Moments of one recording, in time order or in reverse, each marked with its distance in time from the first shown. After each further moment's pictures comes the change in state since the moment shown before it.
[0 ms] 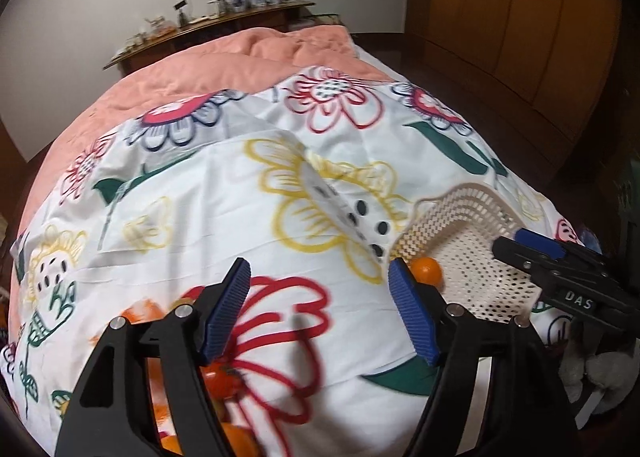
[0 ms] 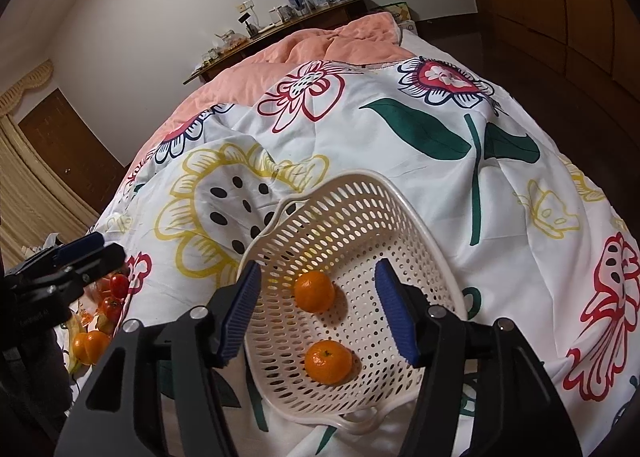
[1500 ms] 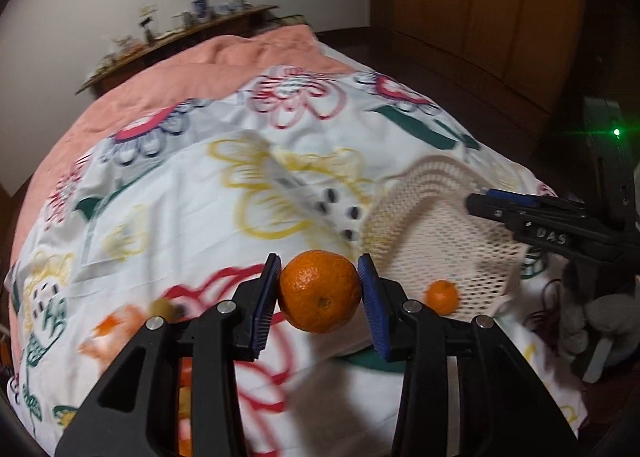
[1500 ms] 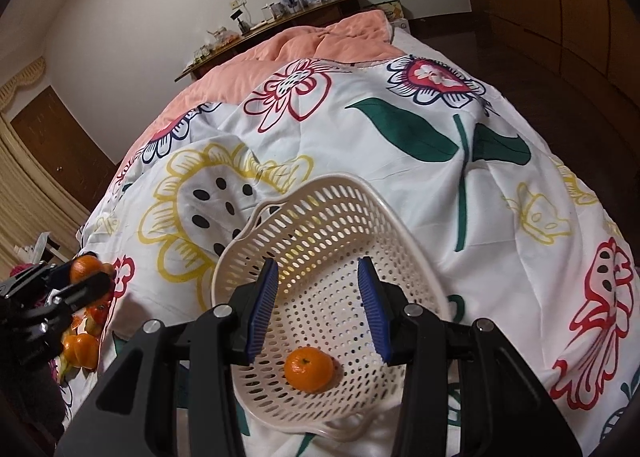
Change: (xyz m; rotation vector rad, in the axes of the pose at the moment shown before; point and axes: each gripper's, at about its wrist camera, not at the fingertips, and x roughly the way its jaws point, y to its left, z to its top) left arm 0.000 -0.036 -0.014 0.148 0.004 -0.088; right arm 0.003 -0.012 0.005 0.002 0.009 -0.035
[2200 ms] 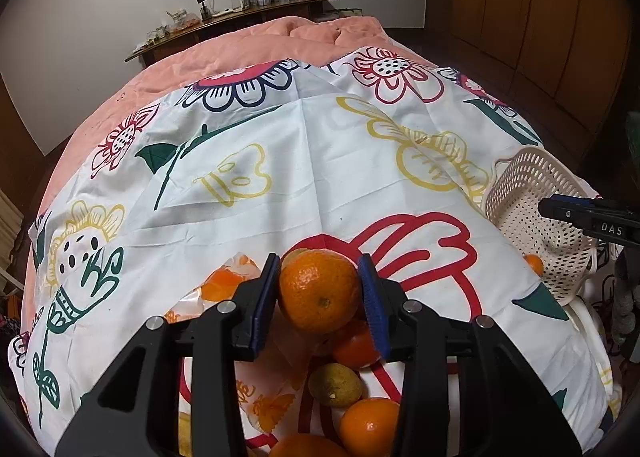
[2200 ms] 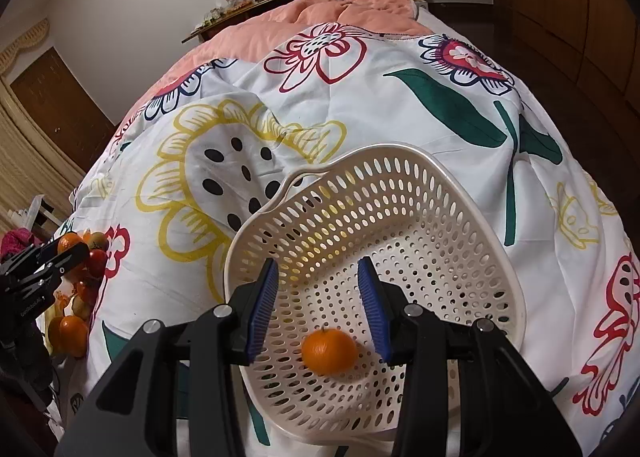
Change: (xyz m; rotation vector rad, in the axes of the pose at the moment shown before) left arm -0.001 0.106 -0.049 -0.148 0.015 0.150; right arm 0.034 0.037 -0.002 -0.090 0.112 -0.017
